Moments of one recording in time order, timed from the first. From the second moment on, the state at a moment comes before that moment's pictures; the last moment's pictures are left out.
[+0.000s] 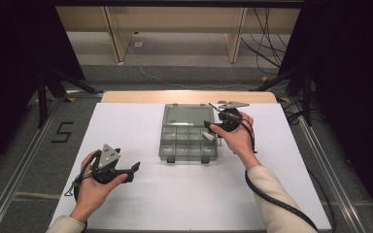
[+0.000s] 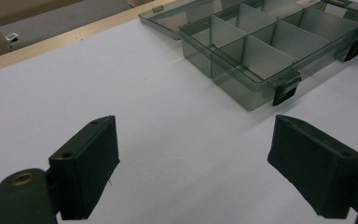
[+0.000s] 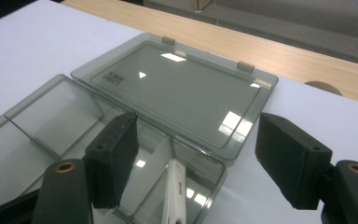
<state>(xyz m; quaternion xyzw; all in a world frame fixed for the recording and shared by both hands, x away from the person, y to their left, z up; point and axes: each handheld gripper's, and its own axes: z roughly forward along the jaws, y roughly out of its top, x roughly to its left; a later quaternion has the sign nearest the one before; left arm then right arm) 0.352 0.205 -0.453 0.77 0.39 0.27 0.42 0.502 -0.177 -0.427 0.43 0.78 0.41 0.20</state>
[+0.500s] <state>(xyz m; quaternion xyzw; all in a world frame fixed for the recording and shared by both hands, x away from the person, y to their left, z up) 0.350 0.204 -0.451 0.76 0.41 0.26 0.43 0.503 -0.179 -0.427 0.45 0.77 0.41 0.19</state>
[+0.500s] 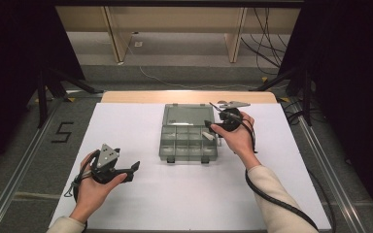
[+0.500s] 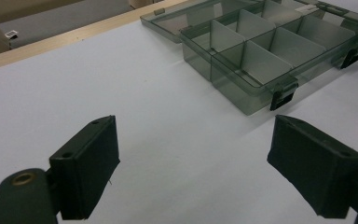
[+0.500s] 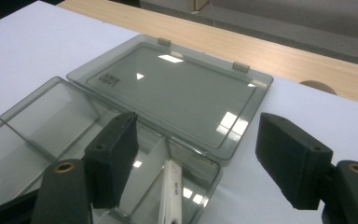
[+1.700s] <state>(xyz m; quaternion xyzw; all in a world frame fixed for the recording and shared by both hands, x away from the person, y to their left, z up) 0.351 0.198 -0.455 0.77 0.39 0.25 0.44 0.527 -0.178 -0.430 0.51 0.75 0.38 0.20</state>
